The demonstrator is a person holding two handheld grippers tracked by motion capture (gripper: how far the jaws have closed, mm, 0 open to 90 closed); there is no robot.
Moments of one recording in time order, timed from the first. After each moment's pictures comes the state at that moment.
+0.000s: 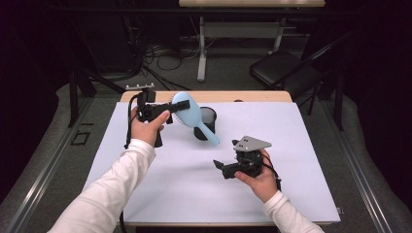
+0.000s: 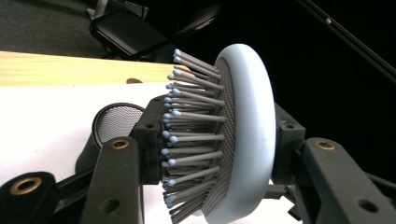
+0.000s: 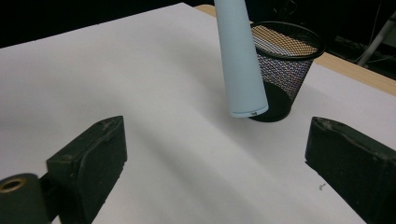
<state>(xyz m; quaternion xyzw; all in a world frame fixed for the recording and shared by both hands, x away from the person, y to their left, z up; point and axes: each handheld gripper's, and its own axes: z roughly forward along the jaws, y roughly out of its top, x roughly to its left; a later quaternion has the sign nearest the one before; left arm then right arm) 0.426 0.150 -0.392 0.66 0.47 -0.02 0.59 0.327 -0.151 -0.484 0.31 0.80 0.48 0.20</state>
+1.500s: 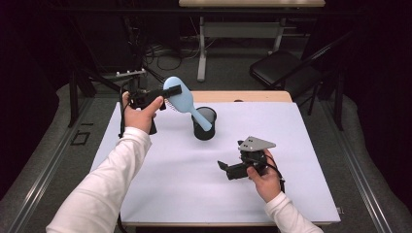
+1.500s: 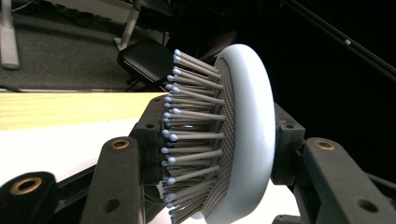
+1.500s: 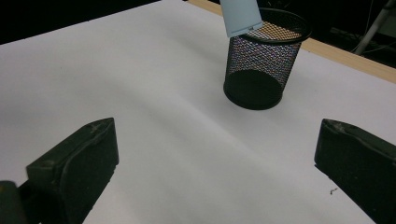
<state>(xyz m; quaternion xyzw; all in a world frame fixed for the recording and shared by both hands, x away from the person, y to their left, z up) 0.439 0.164 -0.360 0.65 0.48 0.04 0.59 0.329 -0.163 -0.491 0.33 0.79 0.48 0.20</state>
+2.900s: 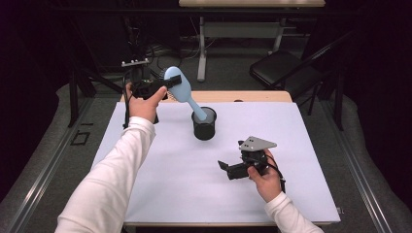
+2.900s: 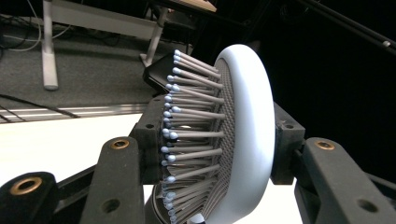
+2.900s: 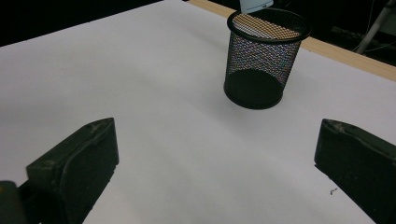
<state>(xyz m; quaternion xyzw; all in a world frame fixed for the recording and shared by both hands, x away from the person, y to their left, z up) 0.458 0.154 -0.346 0.65 0.48 0.10 0.57 0.329 -0.165 -0.491 0.33 0.79 0.48 0.19</state>
